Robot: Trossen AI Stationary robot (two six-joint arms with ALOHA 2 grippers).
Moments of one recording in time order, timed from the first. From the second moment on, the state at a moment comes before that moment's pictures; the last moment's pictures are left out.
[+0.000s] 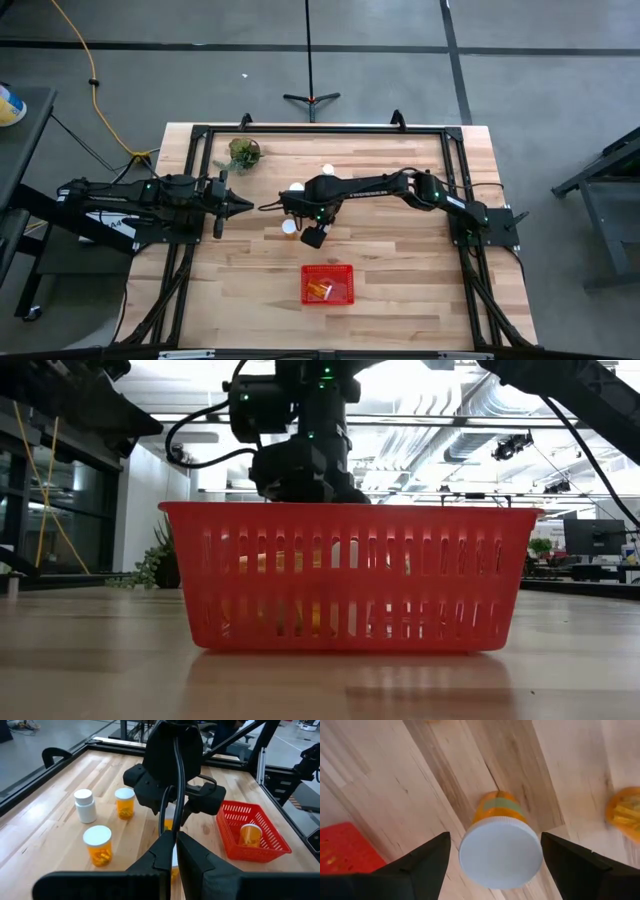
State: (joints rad) left arm -0.05 0.34 0.36 -0.31 -0.10 -0.14; right arm -0.02 2.39 2.14 -1.30 -0.10 0.45
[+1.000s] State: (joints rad) left arm -0.05 0.34 0.36 -0.31 -0.11 -0.14; right arm 0.04 2.38 2.18 -1.38 -0.14 0.47
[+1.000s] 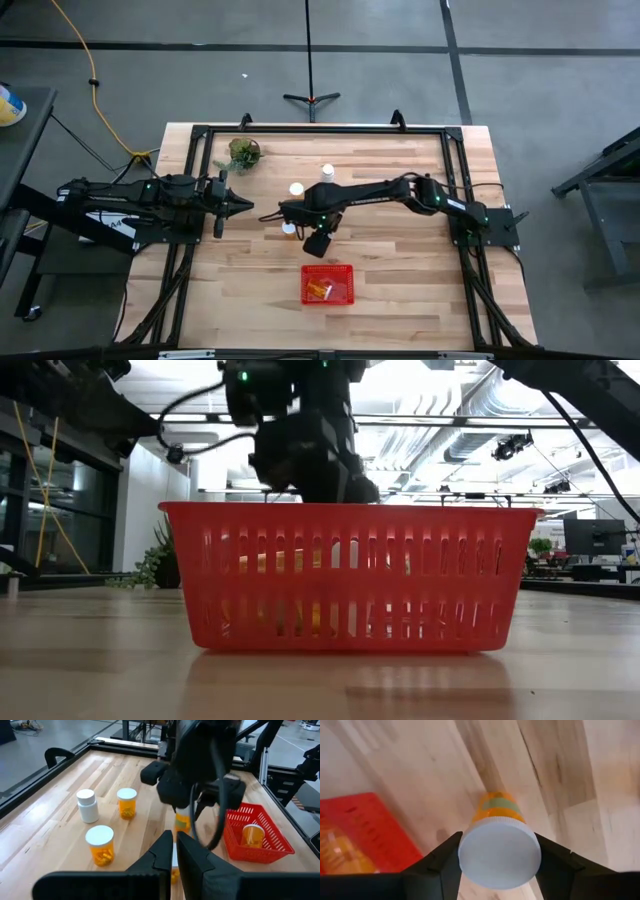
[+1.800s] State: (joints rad) left arm -0.05 0.34 0.36 -0.31 -0.11 -0.13; right arm 0.30 2.29 2.35 -1.53 -0.12 0.79
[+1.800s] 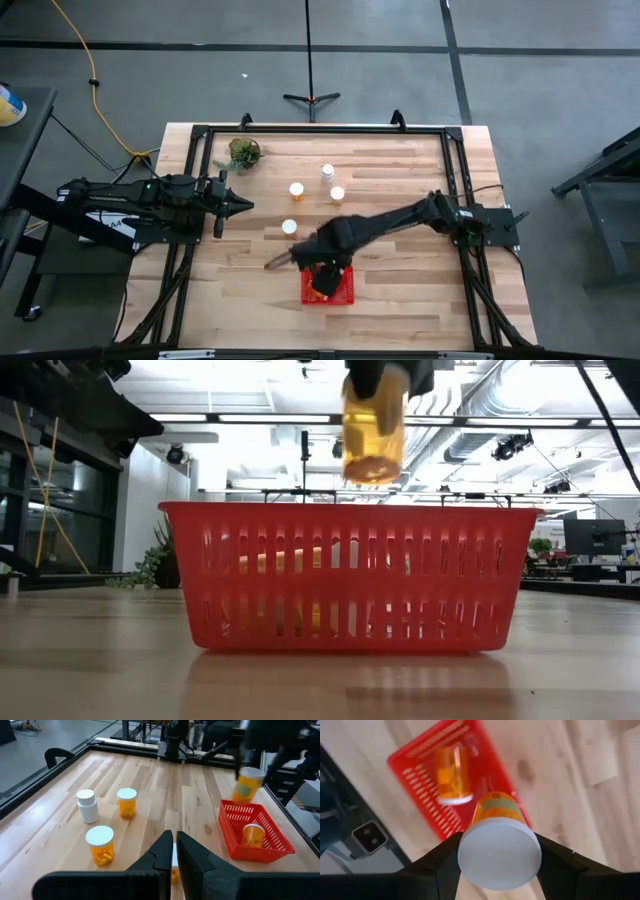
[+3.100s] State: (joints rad) left arm -0.05 0.34 0.36 -0.29 -0.10 -0.14; right arm 0.35 2.30 2.09 -1.35 -0.08 0.90
